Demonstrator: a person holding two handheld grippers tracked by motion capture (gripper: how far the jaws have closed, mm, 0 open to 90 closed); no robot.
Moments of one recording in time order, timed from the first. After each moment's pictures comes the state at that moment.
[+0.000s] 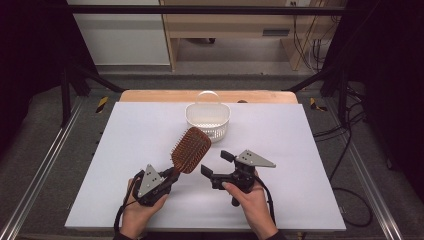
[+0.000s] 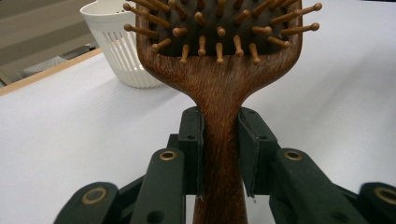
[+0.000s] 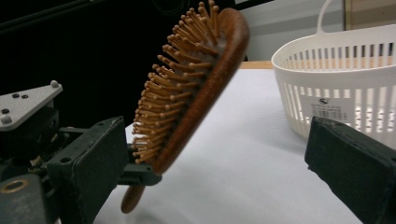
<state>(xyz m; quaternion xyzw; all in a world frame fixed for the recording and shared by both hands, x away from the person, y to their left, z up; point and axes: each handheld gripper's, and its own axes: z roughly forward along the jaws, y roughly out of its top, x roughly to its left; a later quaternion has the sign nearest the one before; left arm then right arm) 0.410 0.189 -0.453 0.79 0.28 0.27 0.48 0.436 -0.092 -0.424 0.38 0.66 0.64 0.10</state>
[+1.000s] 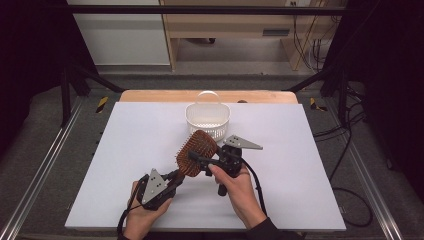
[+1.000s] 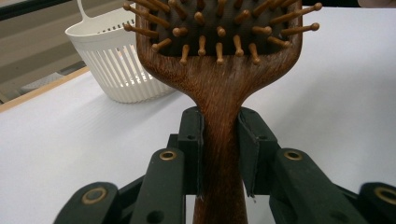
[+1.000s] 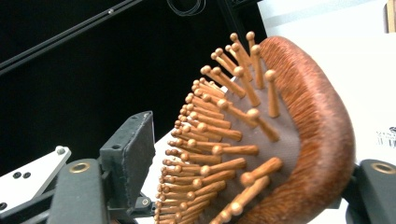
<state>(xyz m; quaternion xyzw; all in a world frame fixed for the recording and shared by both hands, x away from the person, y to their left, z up) 0.402 0.179 -0.453 0.78 0.26 0.28 0.49 0.462 -0.062 -0.398 0.39 0.65 0.65 0.04</state>
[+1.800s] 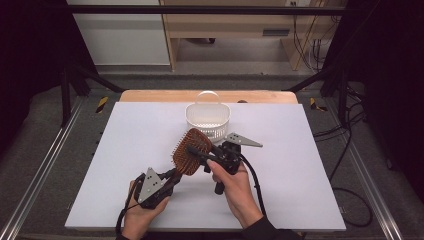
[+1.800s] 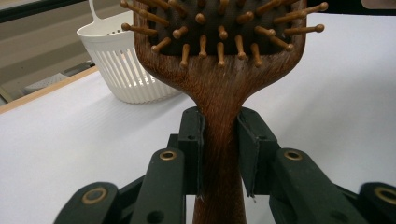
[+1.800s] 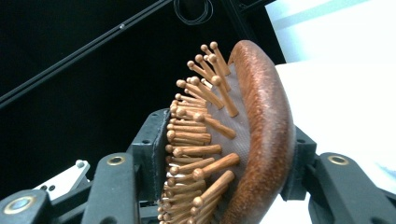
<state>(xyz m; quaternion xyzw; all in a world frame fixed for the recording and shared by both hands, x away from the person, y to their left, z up) 0.404 0.186 -0.453 0.77 0.27 0.28 0.50 0.466 -0.058 -0.394 0.39 0.63 0.67 0.00</state>
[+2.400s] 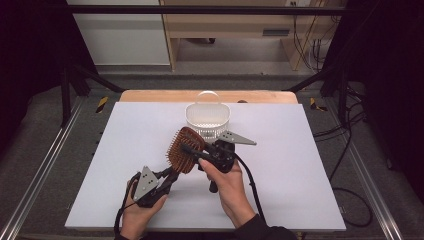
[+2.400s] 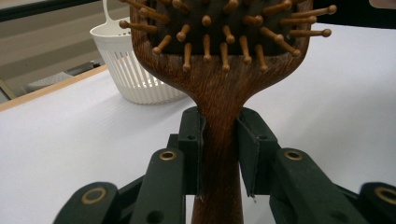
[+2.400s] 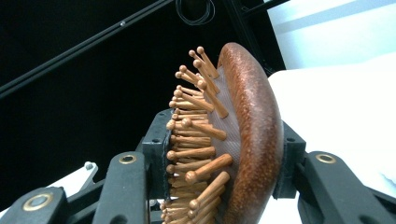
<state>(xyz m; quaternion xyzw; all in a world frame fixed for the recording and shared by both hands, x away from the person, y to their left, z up) 0.406 0.194 -0.453 0.76 0.28 0.28 0.51 0.465 -0.042 -0.382 0.38 0.64 0.67 0.02</state>
